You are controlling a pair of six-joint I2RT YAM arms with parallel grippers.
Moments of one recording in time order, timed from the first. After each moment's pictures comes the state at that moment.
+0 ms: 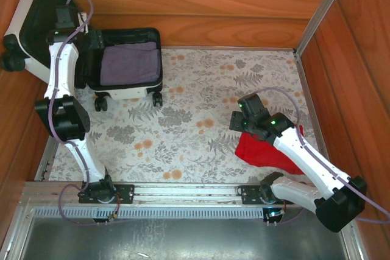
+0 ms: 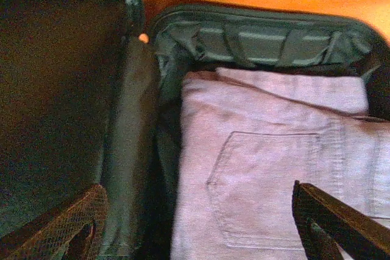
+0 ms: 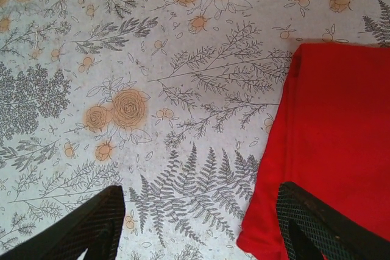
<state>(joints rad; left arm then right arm) 0.15 1.94 2.04 -0.85 0.10 -0.07 0.60 1.05 0.88 -0.85 0.18 0.64</state>
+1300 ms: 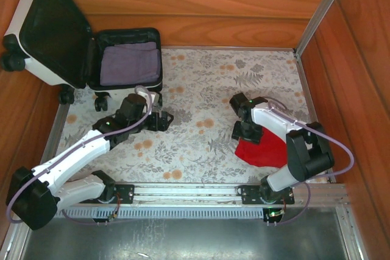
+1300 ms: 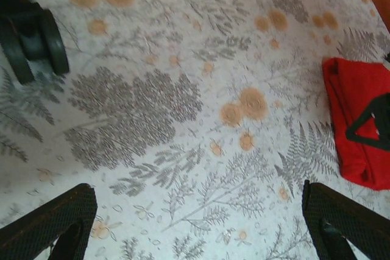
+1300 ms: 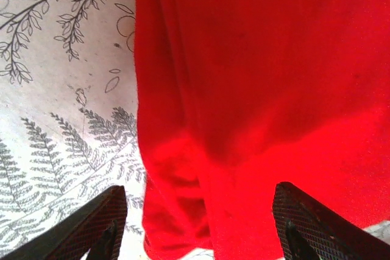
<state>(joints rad) -0.65 1.05 0.71 -0.36 0.14 -0.49 0.46 1.53 0.91 -1.02 0.12 0.73</state>
